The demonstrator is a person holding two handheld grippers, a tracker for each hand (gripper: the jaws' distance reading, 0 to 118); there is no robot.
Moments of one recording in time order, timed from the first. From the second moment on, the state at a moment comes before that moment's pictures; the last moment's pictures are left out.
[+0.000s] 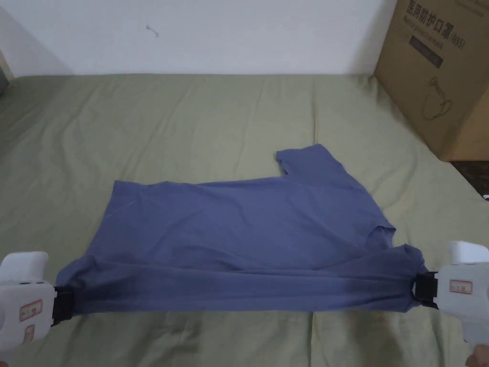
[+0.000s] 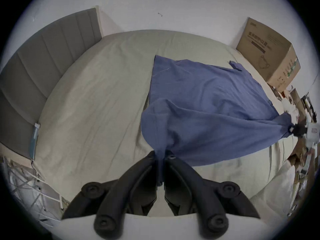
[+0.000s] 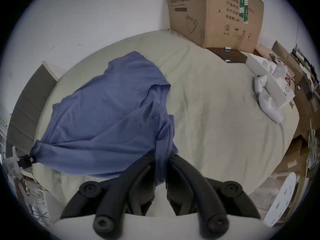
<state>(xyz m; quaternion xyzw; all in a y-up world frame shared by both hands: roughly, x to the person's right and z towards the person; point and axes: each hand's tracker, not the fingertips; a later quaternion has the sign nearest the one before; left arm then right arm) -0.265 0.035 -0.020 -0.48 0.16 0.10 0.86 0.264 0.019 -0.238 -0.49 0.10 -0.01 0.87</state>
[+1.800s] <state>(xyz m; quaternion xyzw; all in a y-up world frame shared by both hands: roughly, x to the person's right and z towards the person) -0.294 -0.009 -0.151 -0.47 0.16 0.17 0.85 0.159 -0.053 -0.504 -0.52 0.14 0.07 0.84</state>
